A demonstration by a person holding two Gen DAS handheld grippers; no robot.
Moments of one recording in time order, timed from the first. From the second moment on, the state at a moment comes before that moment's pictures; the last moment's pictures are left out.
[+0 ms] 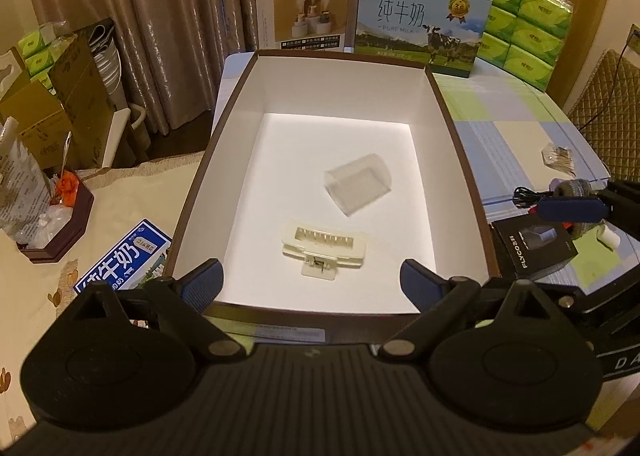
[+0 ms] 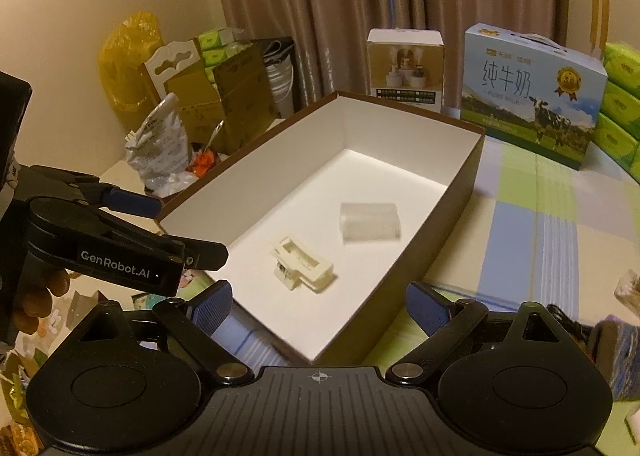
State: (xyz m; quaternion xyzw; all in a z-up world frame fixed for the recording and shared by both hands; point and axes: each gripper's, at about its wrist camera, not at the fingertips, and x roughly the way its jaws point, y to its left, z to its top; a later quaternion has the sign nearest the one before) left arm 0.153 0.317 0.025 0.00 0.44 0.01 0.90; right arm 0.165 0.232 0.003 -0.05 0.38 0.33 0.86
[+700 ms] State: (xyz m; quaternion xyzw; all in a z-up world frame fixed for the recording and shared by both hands) left arm 0.112 0.205 0.033 -0.02 0.42 -0.05 0.90; right arm 0.127 0.088 0.007 0.01 0.40 0.30 0.87
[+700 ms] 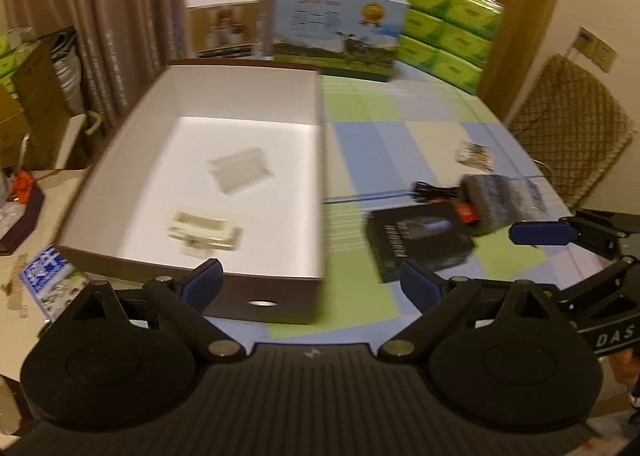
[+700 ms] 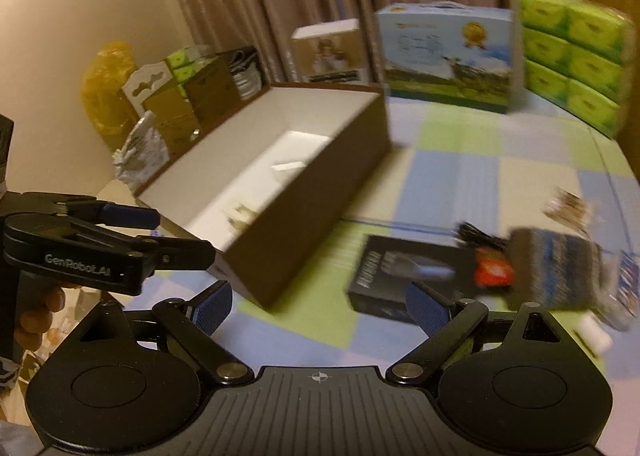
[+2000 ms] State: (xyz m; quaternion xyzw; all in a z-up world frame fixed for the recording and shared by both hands) left arm 0.251 0.056 -0.069 0.11 0.47 -0.23 0.84; right arm 0.153 -0.130 -0.053 0.12 0.47 0.05 0.87
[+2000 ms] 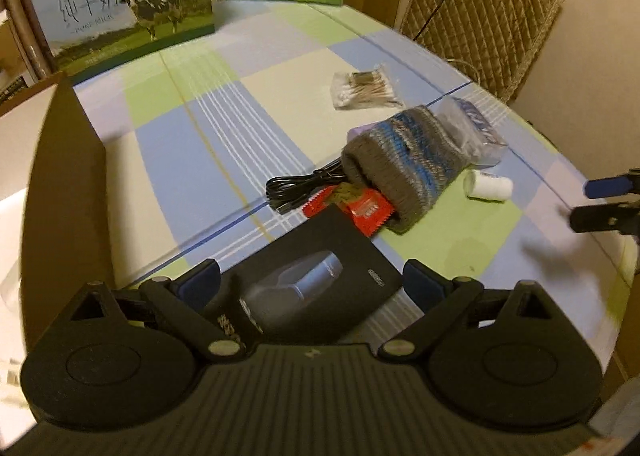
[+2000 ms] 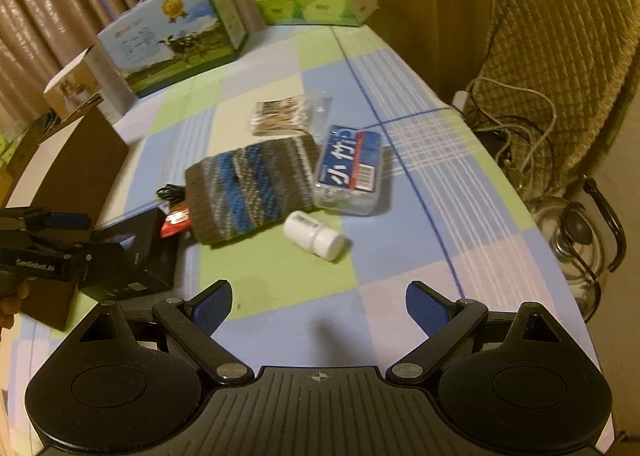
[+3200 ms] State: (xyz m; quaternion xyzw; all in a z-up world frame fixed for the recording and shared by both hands) left arm 0.222 0.019 -0.104 0.08 0.53 -0.16 0.83; right arm 0.166 -0.135 -0.070 0.11 0.48 0.08 0.86
